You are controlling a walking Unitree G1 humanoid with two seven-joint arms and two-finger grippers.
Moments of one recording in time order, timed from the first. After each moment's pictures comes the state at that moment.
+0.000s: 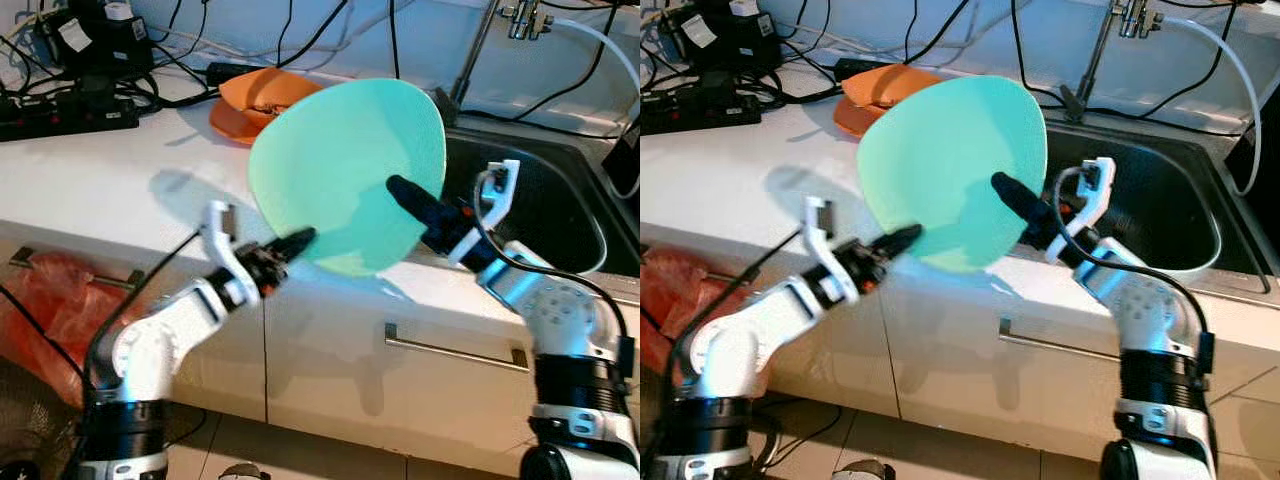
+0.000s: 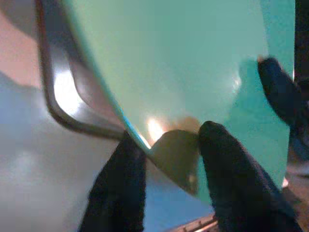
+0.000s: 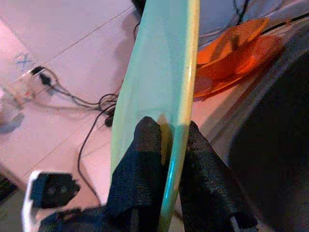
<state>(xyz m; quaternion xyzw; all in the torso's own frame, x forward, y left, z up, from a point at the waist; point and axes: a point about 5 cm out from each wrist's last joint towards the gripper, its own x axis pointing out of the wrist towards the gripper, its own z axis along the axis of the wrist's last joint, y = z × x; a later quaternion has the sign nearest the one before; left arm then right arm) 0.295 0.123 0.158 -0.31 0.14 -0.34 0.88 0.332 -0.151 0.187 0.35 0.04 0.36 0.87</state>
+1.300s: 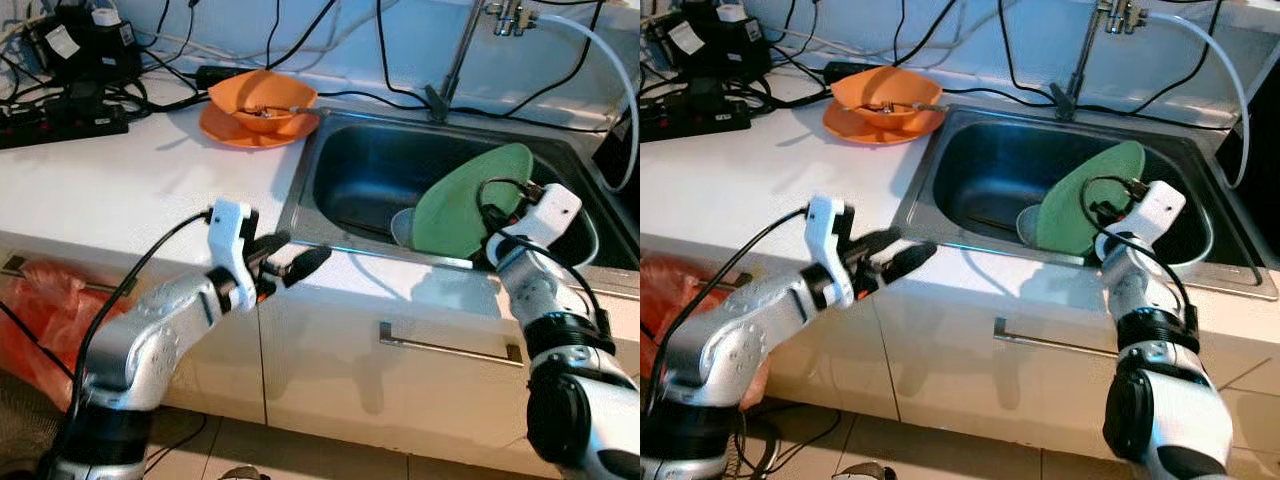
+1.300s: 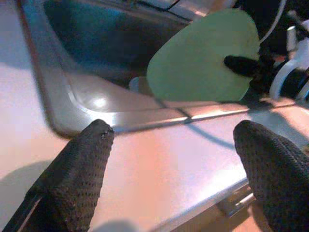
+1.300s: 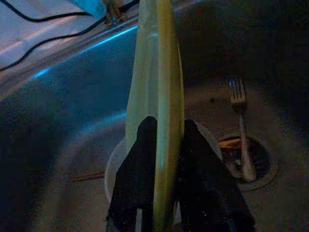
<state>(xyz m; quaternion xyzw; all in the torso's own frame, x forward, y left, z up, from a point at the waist) 0.290 0.132 0.164 -0.10 0.13 -0.34 0.92 0.376 -0.232 0.128 0.23 0.09 -0.11 0.96</state>
